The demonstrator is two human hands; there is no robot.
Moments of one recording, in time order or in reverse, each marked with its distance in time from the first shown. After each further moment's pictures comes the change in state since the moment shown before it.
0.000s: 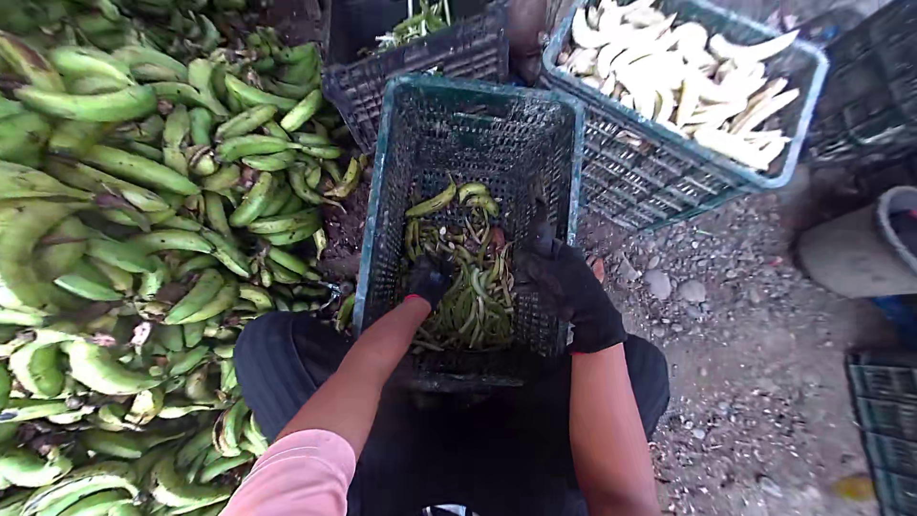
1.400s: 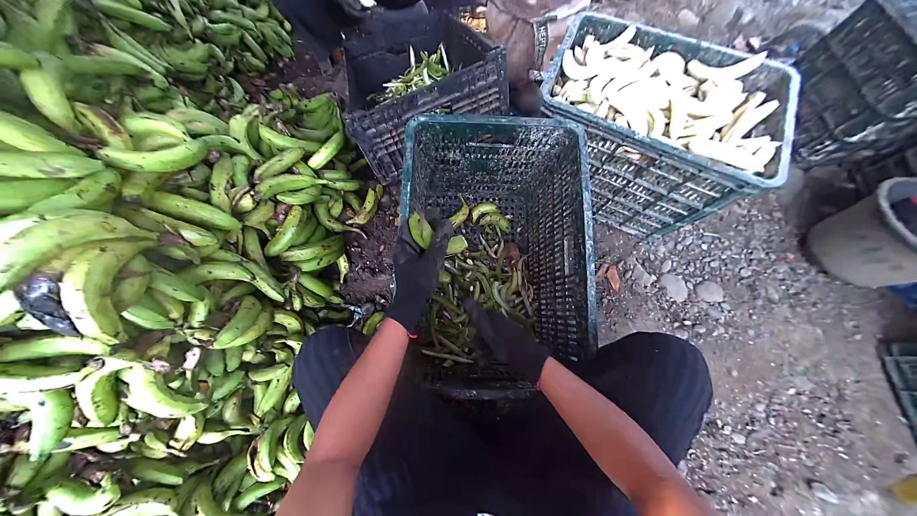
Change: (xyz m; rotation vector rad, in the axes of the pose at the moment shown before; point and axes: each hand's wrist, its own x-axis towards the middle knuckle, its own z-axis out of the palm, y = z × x) left_hand -0.093 -0.014 -0.127 -1.119 0.585 0.411; right_hand -0.002 0.093 0.099 -0.383 -0.255 0.232
